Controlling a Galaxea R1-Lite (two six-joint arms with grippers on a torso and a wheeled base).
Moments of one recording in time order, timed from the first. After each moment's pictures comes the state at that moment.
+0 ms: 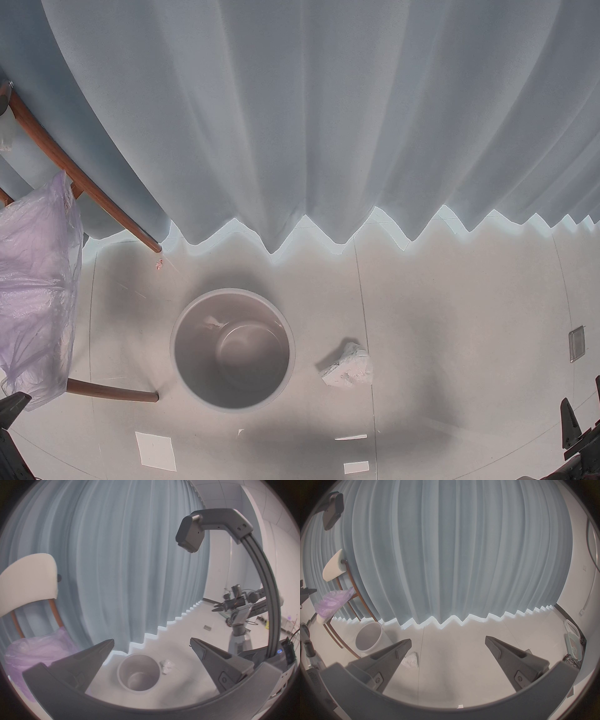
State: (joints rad) left arm 0.11 0.12 -0.23 -0.12 -0.79 0.18; right arm 0.00 0.02 -0.02 0.00 0.01 0.00
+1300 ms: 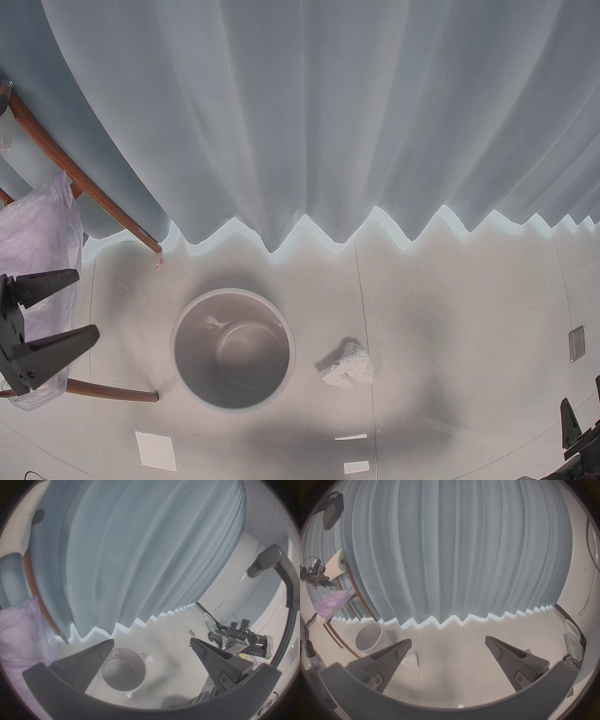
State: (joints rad) left arm -0.11 0.86 -0.63 -0.12 -0.70 0.01; right arm 0.00 0.02 -0.02 0.00 0.01 0.00
